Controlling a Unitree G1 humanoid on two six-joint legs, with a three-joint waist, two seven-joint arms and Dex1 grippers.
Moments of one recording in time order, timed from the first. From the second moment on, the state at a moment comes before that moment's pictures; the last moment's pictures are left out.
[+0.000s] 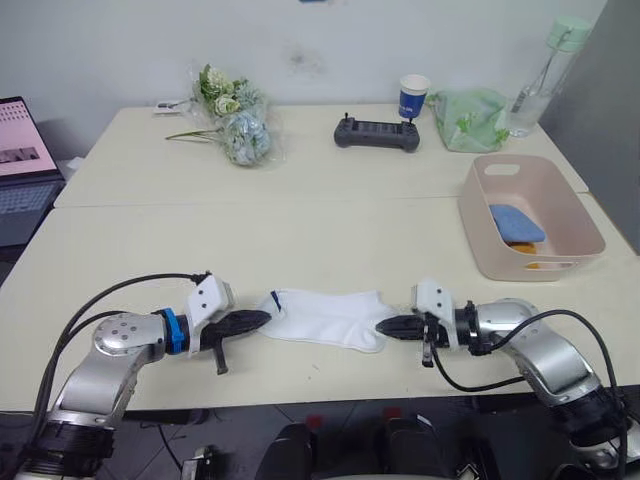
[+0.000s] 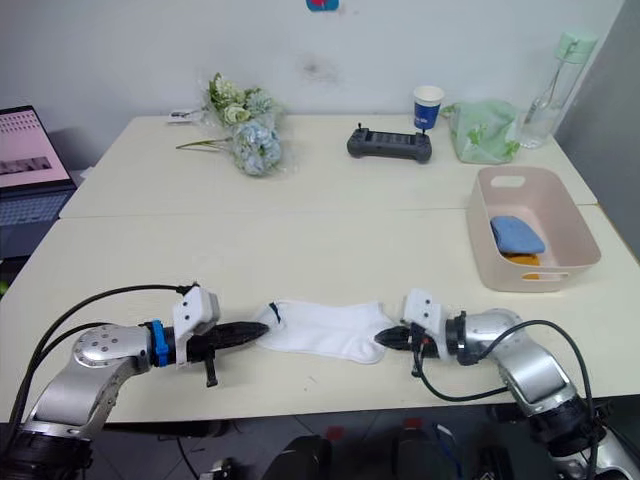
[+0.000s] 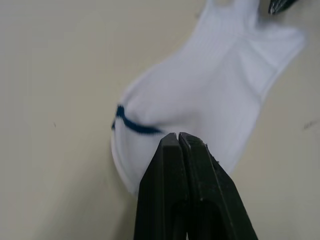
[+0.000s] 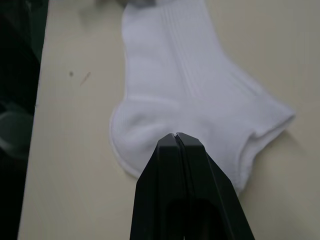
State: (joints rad) left arm -0.05 0.75 0.08 -0.15 -0.42 0.31 -1.04; right arm -0.23 -0.61 0.19 -0.32 0.35 0.52 0.98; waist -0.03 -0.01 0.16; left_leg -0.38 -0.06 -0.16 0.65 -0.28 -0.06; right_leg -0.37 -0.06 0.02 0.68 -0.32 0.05
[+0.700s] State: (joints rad) left arm -0.02 0.71 0.13 -0.19 -0.52 0.65 -0.84; right arm -0.10 -0.57 0.18 -0.37 0.34 0.66 0.76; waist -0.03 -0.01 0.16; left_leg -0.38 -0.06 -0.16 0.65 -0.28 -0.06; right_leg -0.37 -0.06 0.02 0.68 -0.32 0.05
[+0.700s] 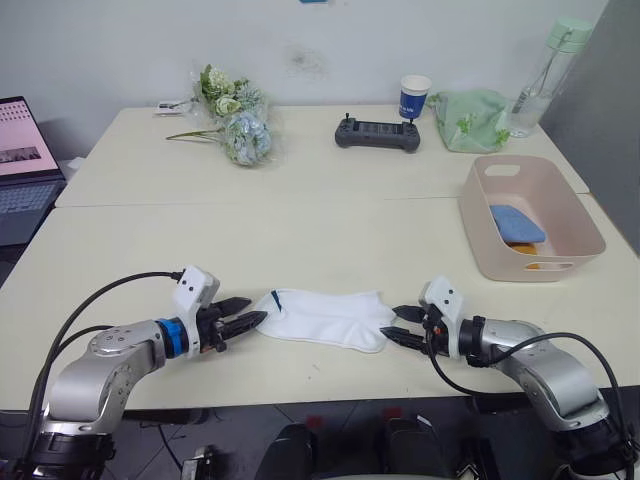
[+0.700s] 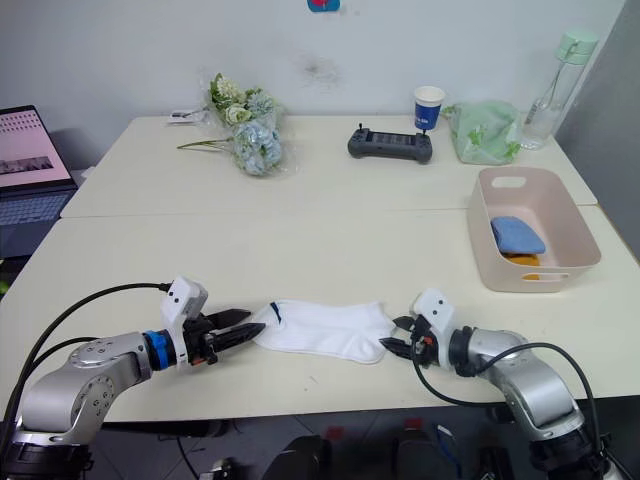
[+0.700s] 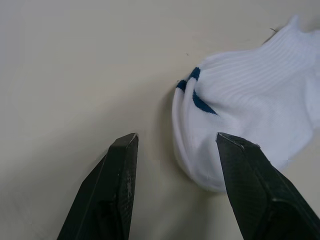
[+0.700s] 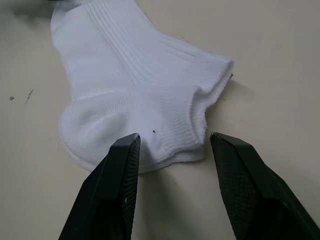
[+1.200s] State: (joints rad) left arm 0.03 0.69 0.12 -0.27 -0.58 0.73 -0.84; right arm -0.15 -0.55 0.13 -0.34 0.43 0.76 0.78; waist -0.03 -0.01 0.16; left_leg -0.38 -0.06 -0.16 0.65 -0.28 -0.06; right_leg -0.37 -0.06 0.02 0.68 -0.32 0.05
